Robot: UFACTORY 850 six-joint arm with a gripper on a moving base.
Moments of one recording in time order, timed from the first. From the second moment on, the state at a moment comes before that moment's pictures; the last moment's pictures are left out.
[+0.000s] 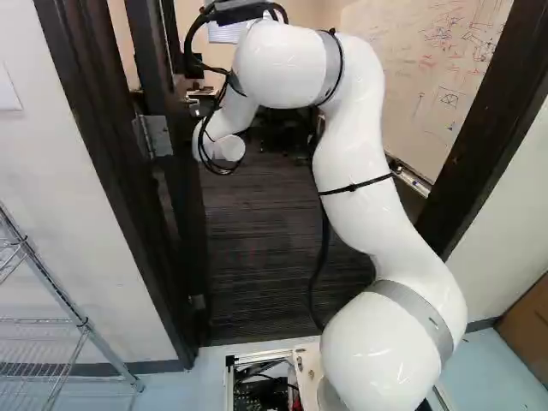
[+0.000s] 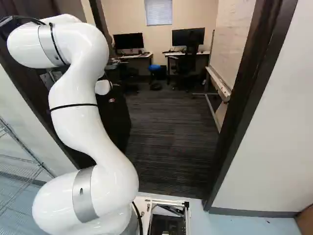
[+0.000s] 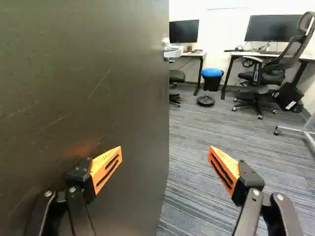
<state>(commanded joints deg) 25.6 -37.0 -74.0 4.5 39.4 0.0</state>
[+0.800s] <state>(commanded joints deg) 23.1 -34.9 -71.0 4.5 39.4 0.0</state>
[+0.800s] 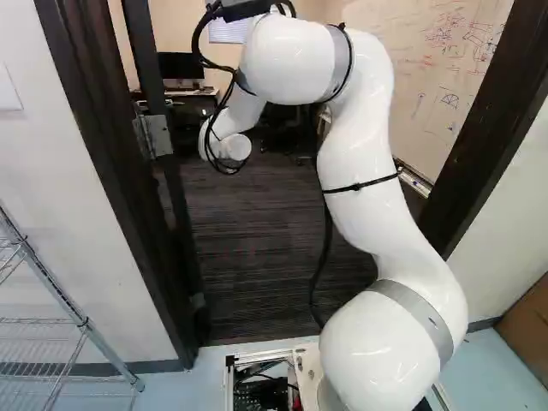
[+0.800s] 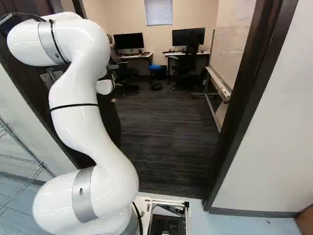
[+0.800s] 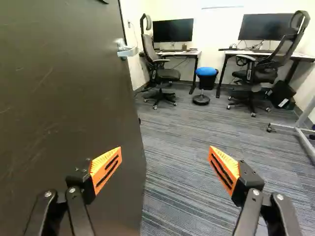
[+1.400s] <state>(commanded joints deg) 19.2 -32.0 -67.3 4.5 39.4 0.0</state>
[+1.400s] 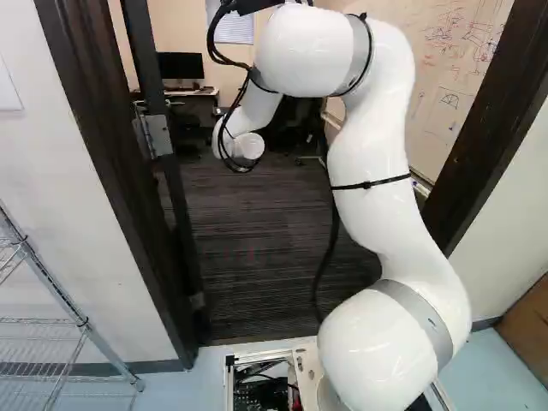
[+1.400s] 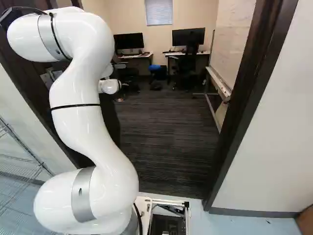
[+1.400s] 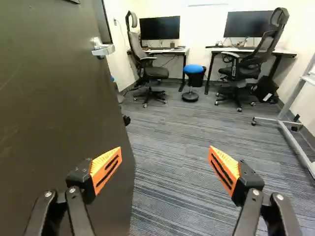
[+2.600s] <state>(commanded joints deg) 10.9 -28.1 -62.2 3.9 39.4 0.0</state>
